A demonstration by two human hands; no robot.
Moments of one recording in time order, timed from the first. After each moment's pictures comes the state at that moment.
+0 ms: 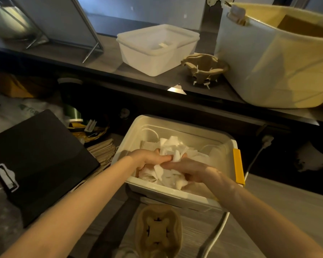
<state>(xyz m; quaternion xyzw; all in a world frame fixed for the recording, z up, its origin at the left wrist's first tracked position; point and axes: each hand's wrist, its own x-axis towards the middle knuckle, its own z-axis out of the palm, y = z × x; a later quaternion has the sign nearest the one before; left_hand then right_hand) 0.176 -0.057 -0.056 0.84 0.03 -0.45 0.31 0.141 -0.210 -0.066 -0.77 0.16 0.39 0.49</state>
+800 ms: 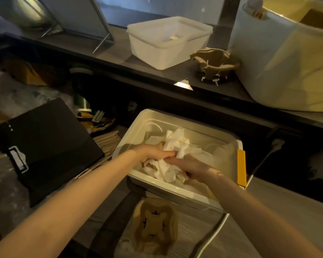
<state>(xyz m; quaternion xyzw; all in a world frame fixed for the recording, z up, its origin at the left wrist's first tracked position) 0.170 -0.059 -0.052 0.84 0.02 -0.41 0.35 0.134 -0.207 -0.058 -0.78 0.11 0.34 0.52</state>
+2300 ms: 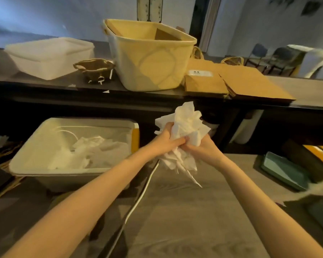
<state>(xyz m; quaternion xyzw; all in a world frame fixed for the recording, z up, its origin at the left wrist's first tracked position) 0.039 -0.312 0.032 0.81 -0.25 -0.22 0.48 -0.029 -0.450 0.026 -0.88 -0.01 -0.12 0.47</state>
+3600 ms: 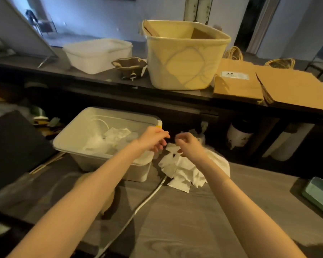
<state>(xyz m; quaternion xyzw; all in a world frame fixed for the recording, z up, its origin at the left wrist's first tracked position) 0.052 -0.264 0.023 0.81 -0.05 -0.20 0.54 0.017 -0.408 -0.005 -0.85 0.11 0.02 0.52</state>
